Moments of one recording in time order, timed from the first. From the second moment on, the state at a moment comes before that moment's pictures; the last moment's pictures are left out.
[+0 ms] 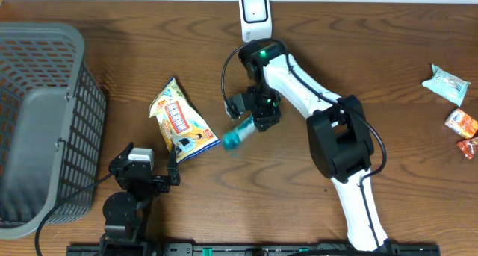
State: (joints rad) left arm -0.08 0.03 0.08 -0.27 0.02 -0.02; right arm 0.53 2.38 1.94 -1.25 -0.16 -1.25
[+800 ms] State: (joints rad) left arm -0.08 0.03 0.08 -0.27 0.02 -0.02; right arm 0.53 2.37 1.94 -1.02 -0.16 -0.65
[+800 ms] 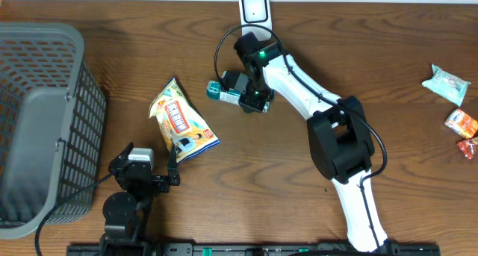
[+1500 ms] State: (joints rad) left arm -0.08 0.03 0.08 -0.27 0.02 -0.02; right arm 0.45 2.06 1.97 -1.60 -0.84 -0.64
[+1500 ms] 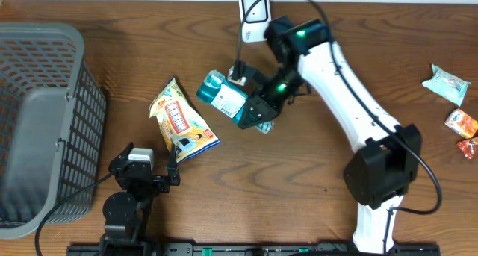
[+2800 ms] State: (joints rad) left arm -0.08 0.03 0.08 -0.27 0.02 -0.02; right arm 0.27 1.60 1.26 -1.33 -0.97 -0.90
